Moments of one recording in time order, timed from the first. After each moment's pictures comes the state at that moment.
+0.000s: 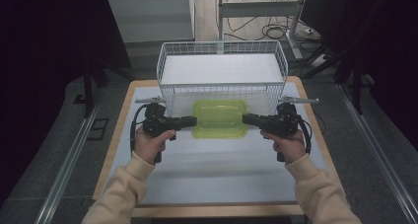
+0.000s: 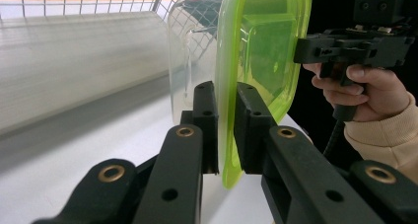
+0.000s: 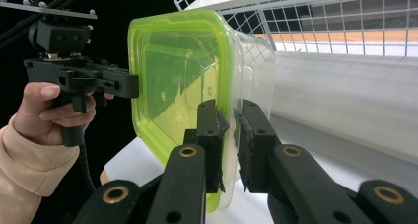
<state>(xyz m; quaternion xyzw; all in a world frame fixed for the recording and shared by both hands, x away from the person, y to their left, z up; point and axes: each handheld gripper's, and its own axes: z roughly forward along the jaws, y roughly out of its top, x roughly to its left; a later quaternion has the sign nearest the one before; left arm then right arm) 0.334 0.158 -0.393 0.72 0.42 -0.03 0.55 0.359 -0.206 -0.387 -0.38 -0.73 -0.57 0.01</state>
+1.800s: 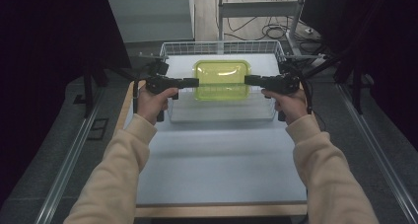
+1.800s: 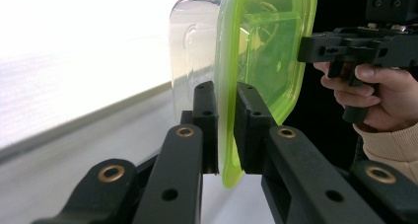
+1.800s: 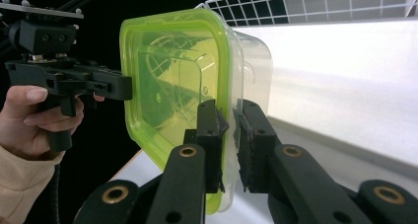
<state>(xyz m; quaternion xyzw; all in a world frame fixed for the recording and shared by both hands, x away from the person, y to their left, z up) 0.417 0.159 -0.328 0.72 0.42 -0.01 0.56 0.434 -0.199 -0.316 -0.39 -0.73 -0.57 -0.02</state>
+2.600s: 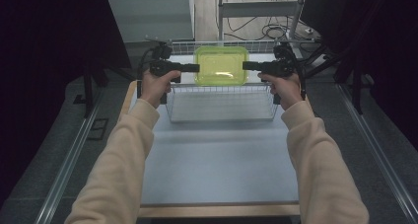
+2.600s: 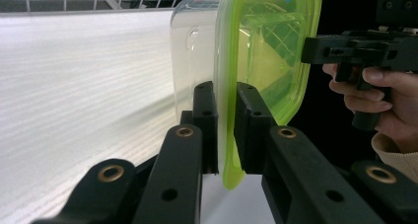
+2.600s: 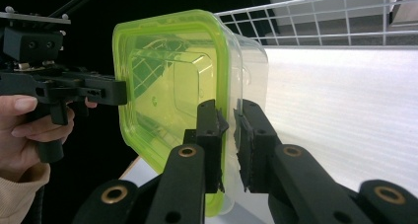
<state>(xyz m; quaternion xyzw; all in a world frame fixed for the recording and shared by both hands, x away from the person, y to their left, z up) 0.468 0.160 -0.319 0.72 0.44 -0.01 0.54 0.484 -0.193 -0.311 -0.42 -0.72 -0.56 -0.02</state>
